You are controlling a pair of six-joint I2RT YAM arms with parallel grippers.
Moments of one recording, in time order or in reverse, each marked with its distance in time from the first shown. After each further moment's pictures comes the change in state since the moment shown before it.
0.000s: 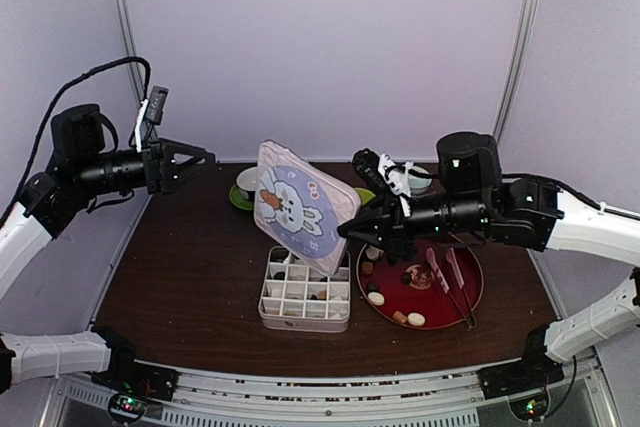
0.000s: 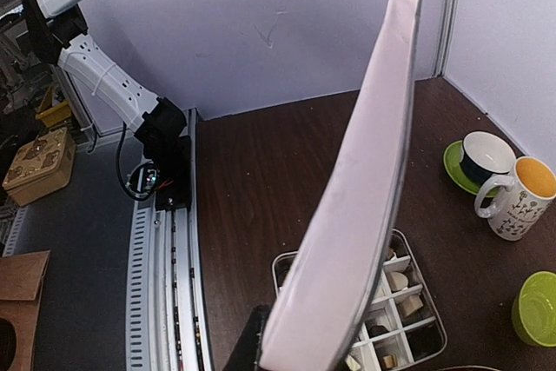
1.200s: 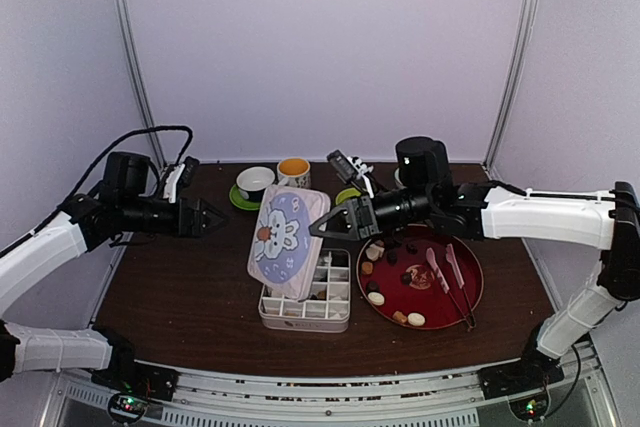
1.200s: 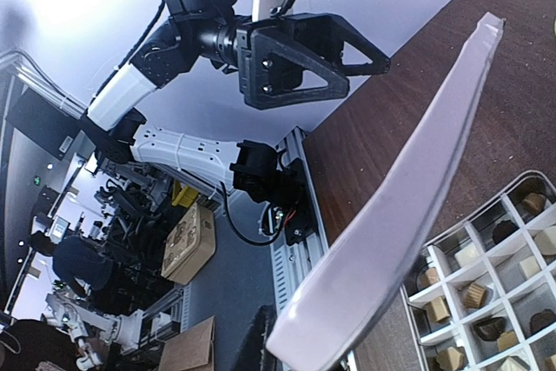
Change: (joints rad) left arm 0.041 0.097 -0.249 -0.095 -0.138 -0.045; right arm -0.166 0.302 -0.006 0.362 -0.470 0.659
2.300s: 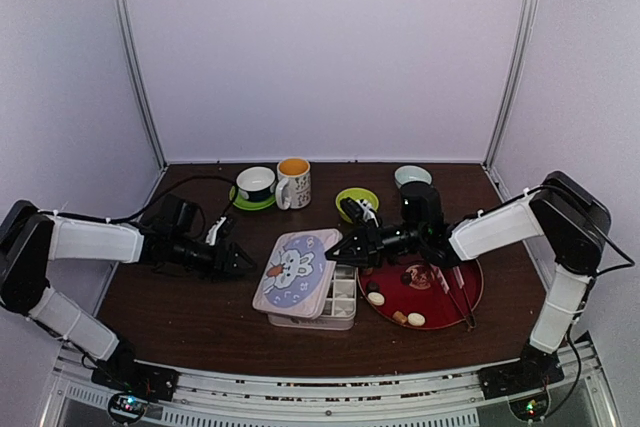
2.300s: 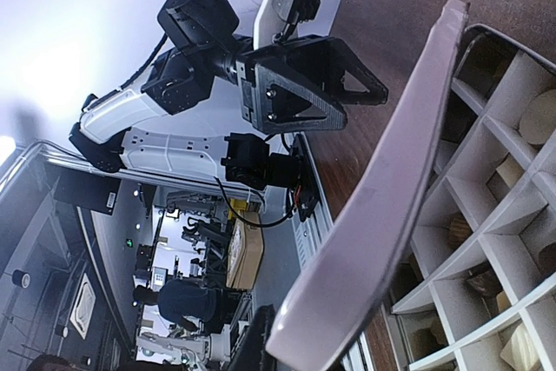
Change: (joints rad) left arm -0.049 0.407 -0.211 0.372 0.206 -0.164; right arm -0.151 0.269 -0.251 0.563 -0.217 0.451
